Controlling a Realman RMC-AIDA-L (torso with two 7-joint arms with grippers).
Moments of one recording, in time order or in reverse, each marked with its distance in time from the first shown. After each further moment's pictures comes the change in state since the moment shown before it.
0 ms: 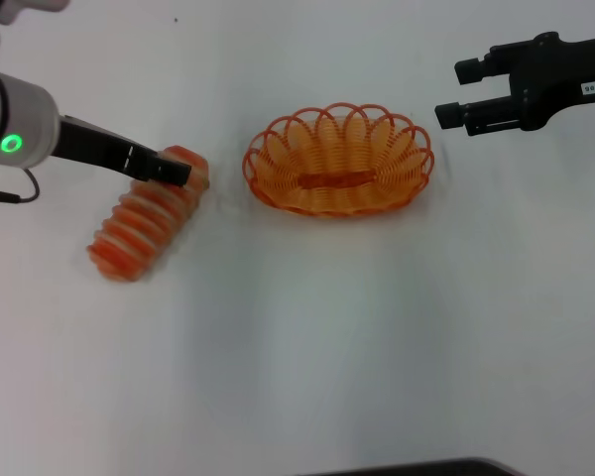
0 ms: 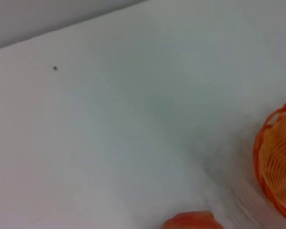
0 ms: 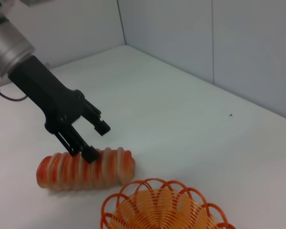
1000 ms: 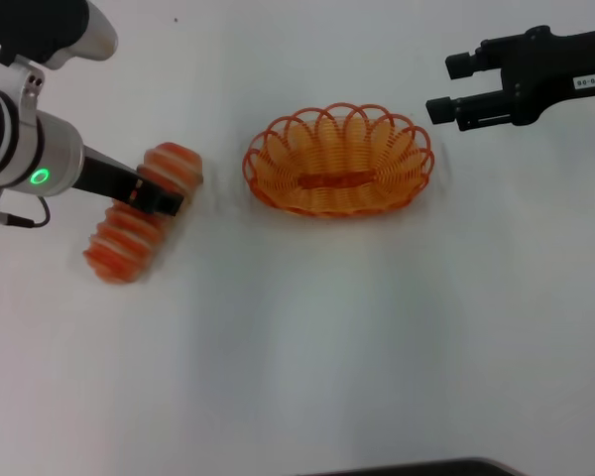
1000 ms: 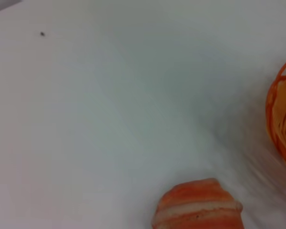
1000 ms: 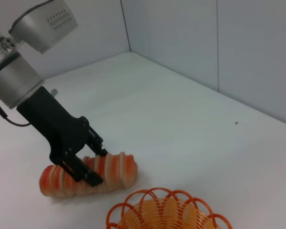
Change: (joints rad) left arm 0.009 0.001 0.130 -0.047 0.078 -0.063 -0.036; right arm 0.013 0.006 0.006 0.002 0.006 -0.008 0.005
